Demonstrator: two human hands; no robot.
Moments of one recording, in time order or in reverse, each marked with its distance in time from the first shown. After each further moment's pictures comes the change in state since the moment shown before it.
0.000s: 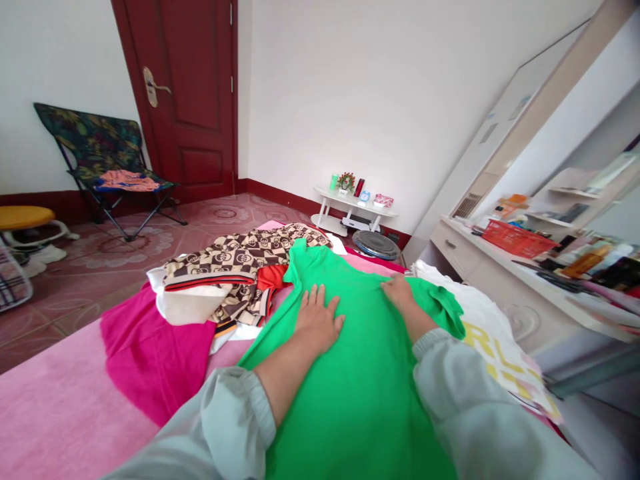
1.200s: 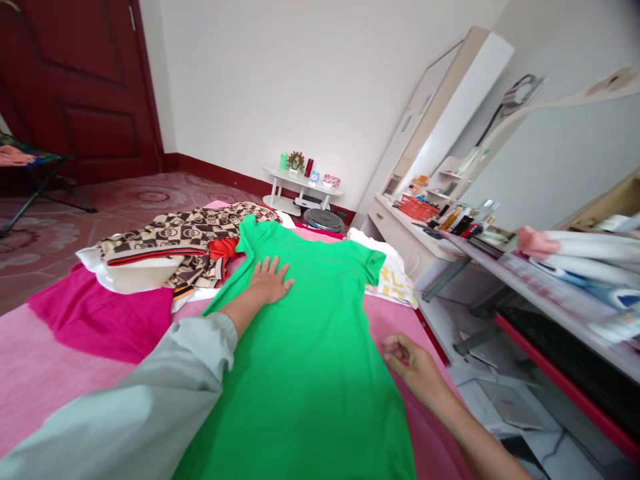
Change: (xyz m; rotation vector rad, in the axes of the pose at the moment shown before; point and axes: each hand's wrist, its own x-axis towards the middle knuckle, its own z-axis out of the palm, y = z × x) left_hand -0.012 -0.001 -0.012 0.094 -0.253 0.071; right_hand -0.324 0.071 -0.157 0.412 -0.222 0.048
